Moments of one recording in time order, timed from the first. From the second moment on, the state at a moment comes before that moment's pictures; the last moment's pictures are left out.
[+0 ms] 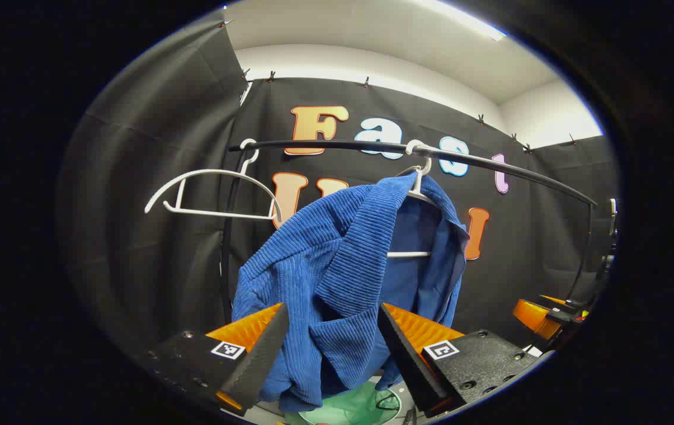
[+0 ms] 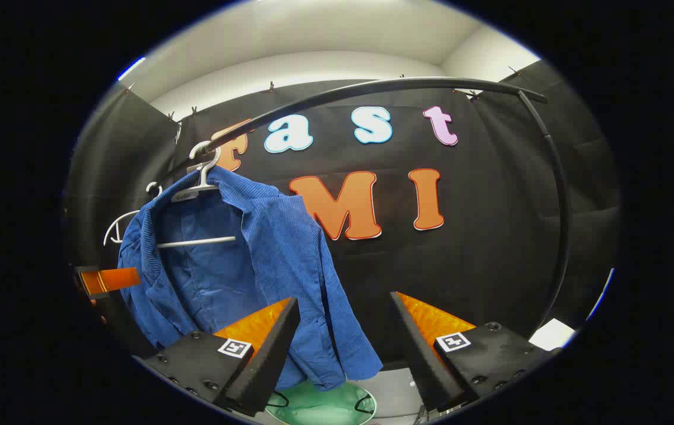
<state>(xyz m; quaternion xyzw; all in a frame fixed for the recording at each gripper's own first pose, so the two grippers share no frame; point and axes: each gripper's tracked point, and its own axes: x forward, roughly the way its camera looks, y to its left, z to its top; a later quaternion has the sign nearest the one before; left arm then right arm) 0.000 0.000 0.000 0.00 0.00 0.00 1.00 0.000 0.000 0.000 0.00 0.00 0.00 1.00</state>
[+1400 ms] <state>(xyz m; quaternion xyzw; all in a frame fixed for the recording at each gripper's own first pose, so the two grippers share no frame) 0.011 0.000 -0.004 0.00 0.00 -0.03 1.00 -0.007 0.009 0.003 0.00 -0.01 -0.02 1.00</state>
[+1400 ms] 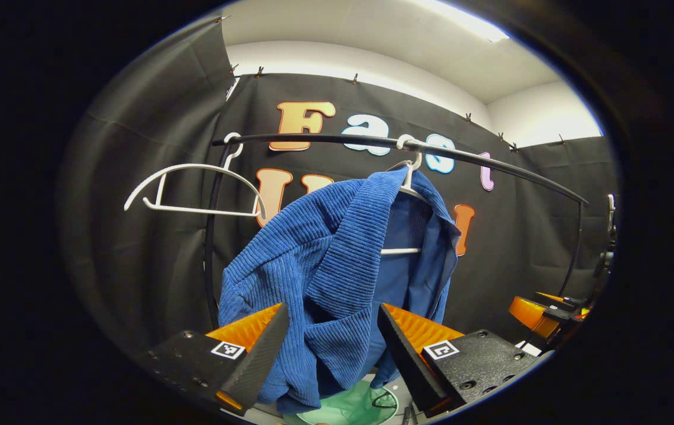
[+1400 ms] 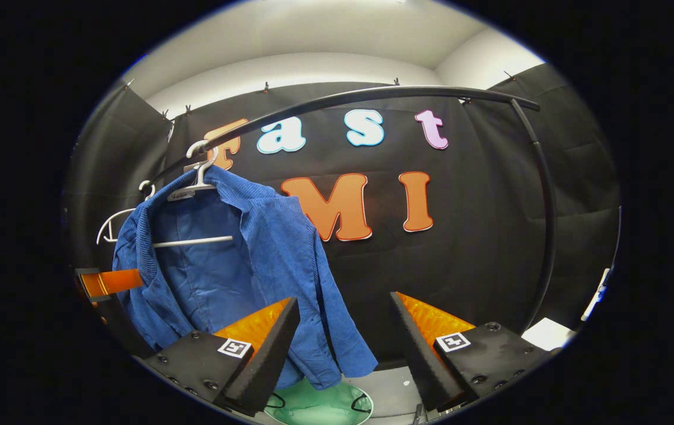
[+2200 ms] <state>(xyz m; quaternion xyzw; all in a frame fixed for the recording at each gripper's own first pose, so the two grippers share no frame) 0.020 -0.014 -0.003 0.01 -0.01 0.06 1.00 0.101 0.090 0.017 0.02 0.01 0.16 0.99</state>
